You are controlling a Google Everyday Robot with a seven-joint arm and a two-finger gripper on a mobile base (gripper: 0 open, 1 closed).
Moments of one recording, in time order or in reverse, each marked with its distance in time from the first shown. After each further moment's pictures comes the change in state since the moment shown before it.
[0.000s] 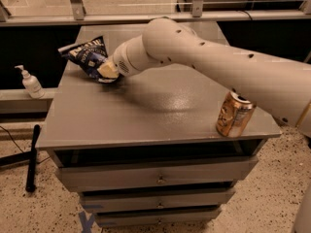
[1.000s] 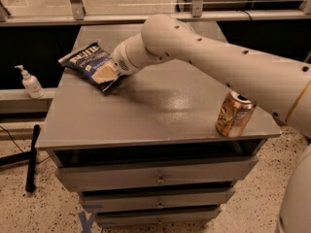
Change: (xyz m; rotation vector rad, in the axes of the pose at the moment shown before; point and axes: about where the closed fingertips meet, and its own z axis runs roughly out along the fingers) arm -0.002 0.002 0.010 -0.048 0.021 -0.026
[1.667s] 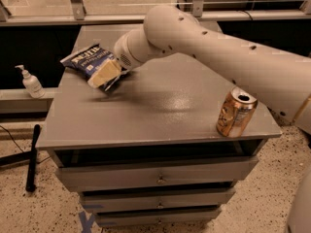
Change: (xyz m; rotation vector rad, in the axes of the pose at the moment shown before) arm -0.012 -0.005 -0.021 0.021 0.002 -0.060
